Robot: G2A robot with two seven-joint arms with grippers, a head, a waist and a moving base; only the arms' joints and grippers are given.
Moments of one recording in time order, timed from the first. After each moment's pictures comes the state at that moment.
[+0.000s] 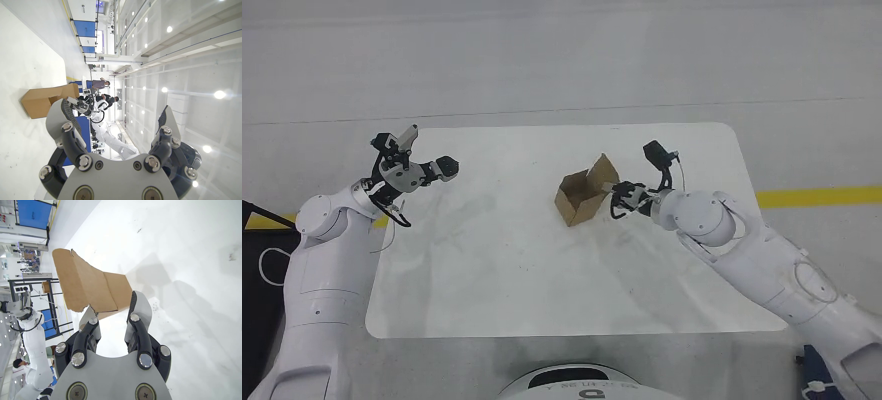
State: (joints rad) left arm 1.18 -1.05 -1.56 -1.20 -0.76 -0.04 -1.17; right arm -0.98 -0.84 0.74 -1.67 0.28 0.46 0.34
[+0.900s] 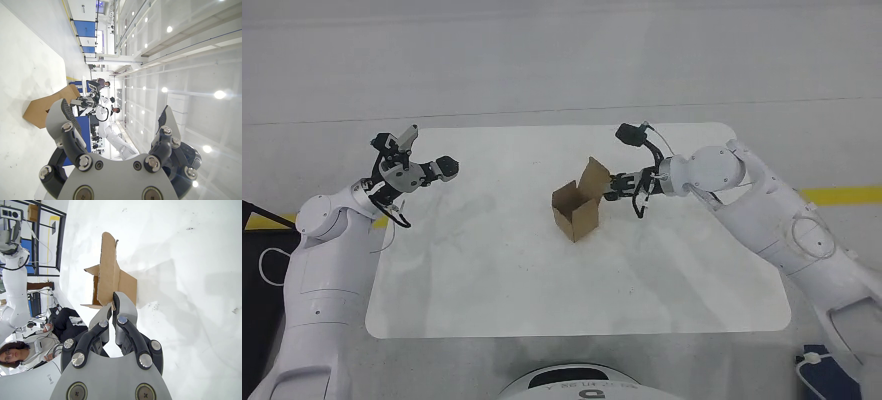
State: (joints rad) left arm 1.18 -1.05 -1.56 -1.20 -0.76 -0.04 -1.17; right arm -0.71 -0.92 0.68 -1.40 0.07 0.04 0.97
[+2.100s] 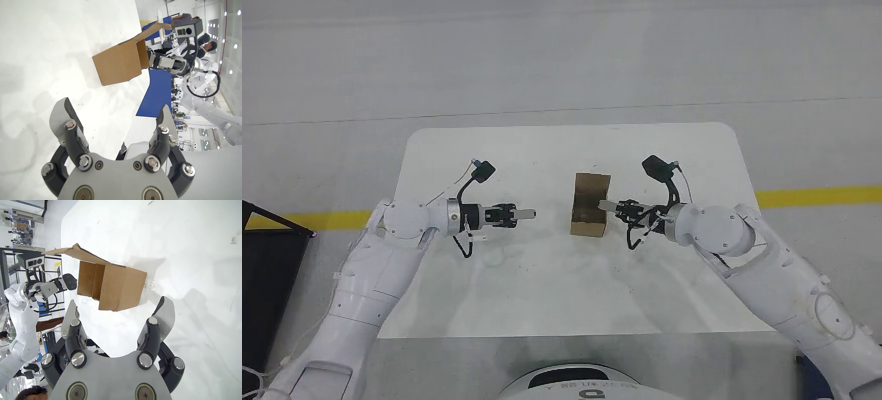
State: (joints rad) left arm 1.14 -1.07 -1.16 -1.35 -0.01 -0.31 -1.11; right arm -1.20 -0.84 0.97 -1.80 0.00 0.37 0.65
